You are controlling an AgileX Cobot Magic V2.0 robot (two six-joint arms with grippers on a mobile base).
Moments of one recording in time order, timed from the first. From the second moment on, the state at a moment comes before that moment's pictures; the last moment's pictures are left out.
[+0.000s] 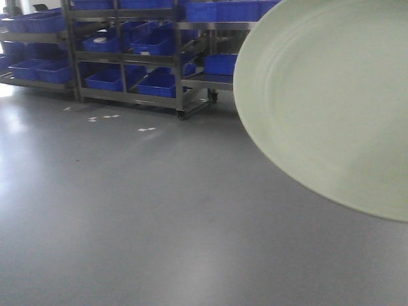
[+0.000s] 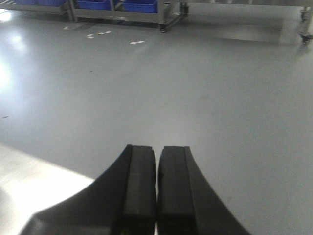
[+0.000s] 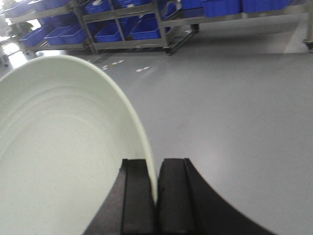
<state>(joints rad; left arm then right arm) -0.13 -0.01 0.00 0.22 0.35 -0.18 0.17 0.43 -0.22 0.00 0.02 0.36</state>
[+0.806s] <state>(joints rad) -0.13 -0.01 0.00 0.22 0.35 -0.18 0.17 0.43 -0.22 0.00 0.02 0.36</state>
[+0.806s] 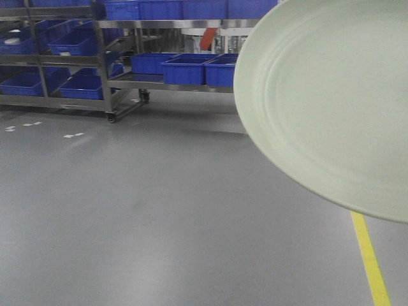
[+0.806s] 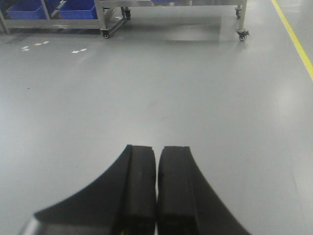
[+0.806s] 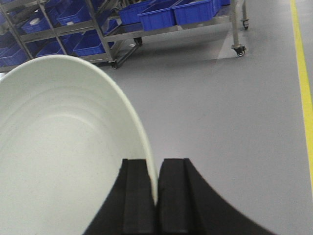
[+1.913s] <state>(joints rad) -0.13 -0.01 0.00 0.22 0.35 -0.18 0.17 0.43 -0.22 0.00 0.02 0.36</state>
